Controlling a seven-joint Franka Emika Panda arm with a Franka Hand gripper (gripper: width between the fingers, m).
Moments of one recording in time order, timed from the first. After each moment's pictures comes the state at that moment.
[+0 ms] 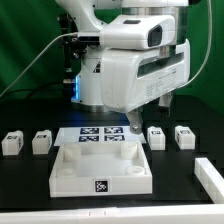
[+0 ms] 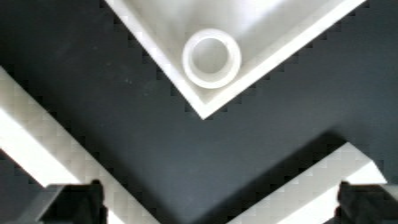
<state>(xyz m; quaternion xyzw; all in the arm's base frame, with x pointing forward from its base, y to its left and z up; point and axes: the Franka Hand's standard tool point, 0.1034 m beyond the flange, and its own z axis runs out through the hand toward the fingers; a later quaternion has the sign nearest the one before) 0.566 0.056 0.114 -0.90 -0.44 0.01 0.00</state>
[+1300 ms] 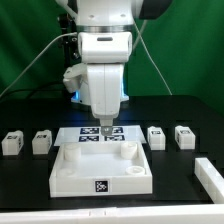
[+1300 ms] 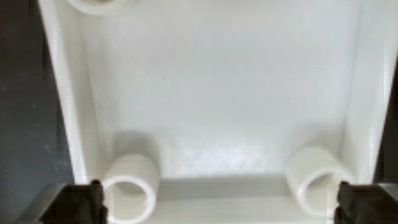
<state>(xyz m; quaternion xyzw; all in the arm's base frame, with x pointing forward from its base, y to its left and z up) 0.498 -0.012 0.092 -0.69 -0.72 0.01 0.01</state>
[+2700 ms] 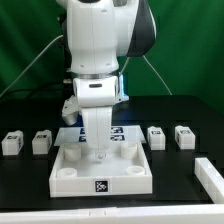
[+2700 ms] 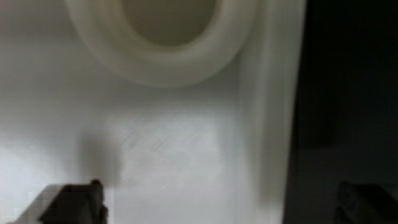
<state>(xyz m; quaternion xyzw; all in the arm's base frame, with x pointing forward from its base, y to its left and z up) 0.419 -0.019 0.012 -0.72 -0.70 0.01 0.03</state>
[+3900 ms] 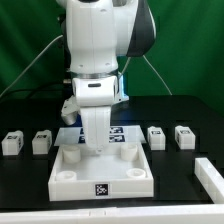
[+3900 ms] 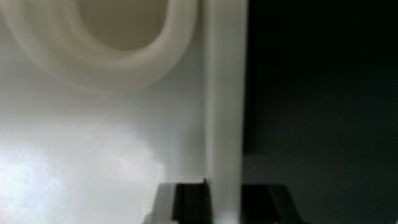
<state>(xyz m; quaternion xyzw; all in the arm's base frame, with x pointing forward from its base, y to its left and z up) 0.420 -0.020 0.012 -0.72 -0.70 0.01 0.03</state>
